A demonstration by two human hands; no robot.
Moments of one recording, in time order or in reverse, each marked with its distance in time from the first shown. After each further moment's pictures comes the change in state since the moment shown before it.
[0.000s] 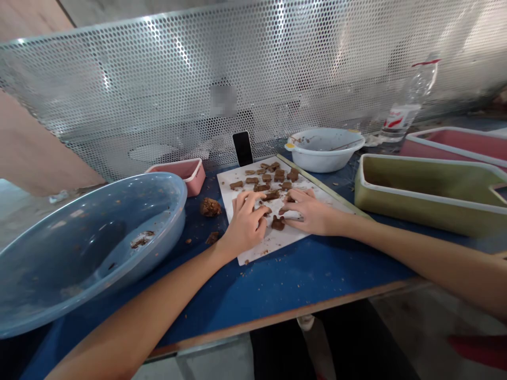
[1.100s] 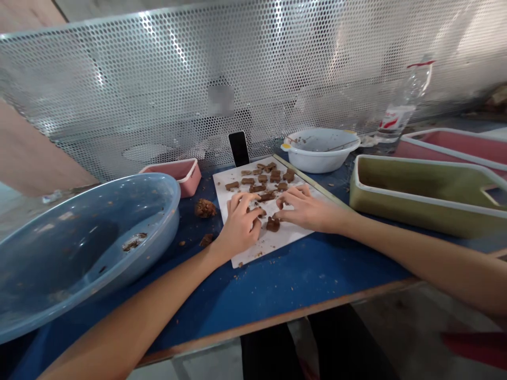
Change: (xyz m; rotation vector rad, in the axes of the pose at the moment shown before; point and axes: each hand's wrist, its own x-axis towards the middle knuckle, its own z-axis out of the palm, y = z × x) left_hand -0.001 -0.001 0.000 -0.007 -0.016 -0.022; right_hand -0.002 0.008 -0.015 -0.371 0.092 -0.385
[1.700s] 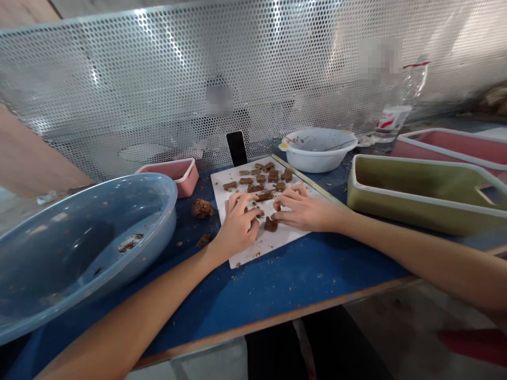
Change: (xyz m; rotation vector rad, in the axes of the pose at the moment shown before) left_hand 0.002 0.001 -0.003 -0.011 -0.011 0.000; right_hand 0.003 0.001 0.001 -0.091 0.074 -0.096
